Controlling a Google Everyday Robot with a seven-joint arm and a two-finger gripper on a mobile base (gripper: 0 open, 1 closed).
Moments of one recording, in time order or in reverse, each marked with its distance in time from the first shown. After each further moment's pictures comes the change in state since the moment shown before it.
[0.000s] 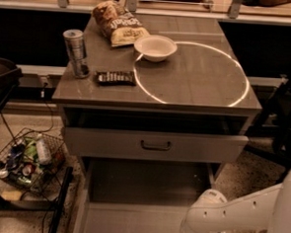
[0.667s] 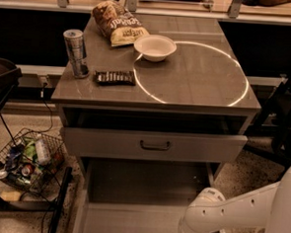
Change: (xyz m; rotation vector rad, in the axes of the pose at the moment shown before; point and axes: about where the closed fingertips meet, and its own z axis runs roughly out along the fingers) arm 0.000 0.001 0.001 -0.002 0.000 0.000
